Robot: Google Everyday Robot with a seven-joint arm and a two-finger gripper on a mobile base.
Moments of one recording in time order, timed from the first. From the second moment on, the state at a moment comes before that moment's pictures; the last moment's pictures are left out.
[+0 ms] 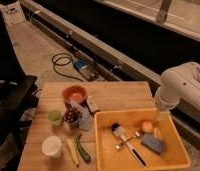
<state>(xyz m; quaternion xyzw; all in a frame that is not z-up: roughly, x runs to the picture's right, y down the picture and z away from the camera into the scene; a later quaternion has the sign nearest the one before) 0.292 0.106 0.681 -0.28 0.02 0.03 0.96</state>
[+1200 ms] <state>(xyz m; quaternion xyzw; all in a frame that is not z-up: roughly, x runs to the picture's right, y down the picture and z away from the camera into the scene) 0.282 0.094 0.667 -0.26 0.01 -0.02 0.97</state>
